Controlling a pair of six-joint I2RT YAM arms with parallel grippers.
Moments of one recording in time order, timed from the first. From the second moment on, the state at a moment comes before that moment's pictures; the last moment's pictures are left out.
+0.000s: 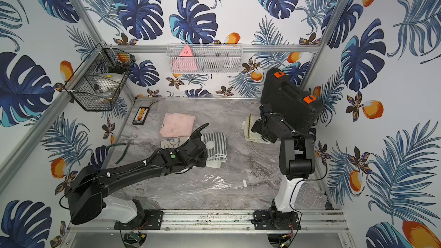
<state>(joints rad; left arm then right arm) -0.86 1.44 0.98 -0.47 -0.25 -0.68 0.06 1.93 1.40 -0.73 0.15 0.62</state>
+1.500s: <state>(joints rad) -0.86 1.10 1.04 -0.56 -0.51 -0.60 0.66 1.27 0.94 -0.52 -0.48 0.74</state>
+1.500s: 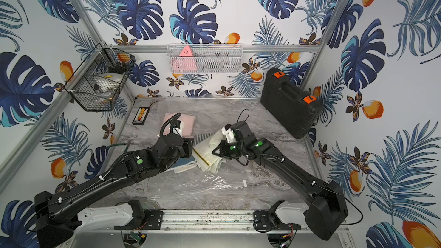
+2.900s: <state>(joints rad) -0.86 1.28 0.86 -0.44 -0.11 -0.69 0.67 1.52 1.07 -0.83 -0.14 0.58</state>
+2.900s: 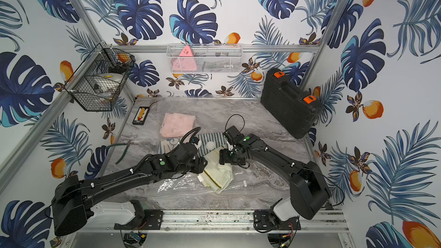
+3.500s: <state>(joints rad) -0.80 1.29 0.74 -0.37 -0.08 -0.76 0.78 1.66 1.22 -0.93 -0.02 0.59</state>
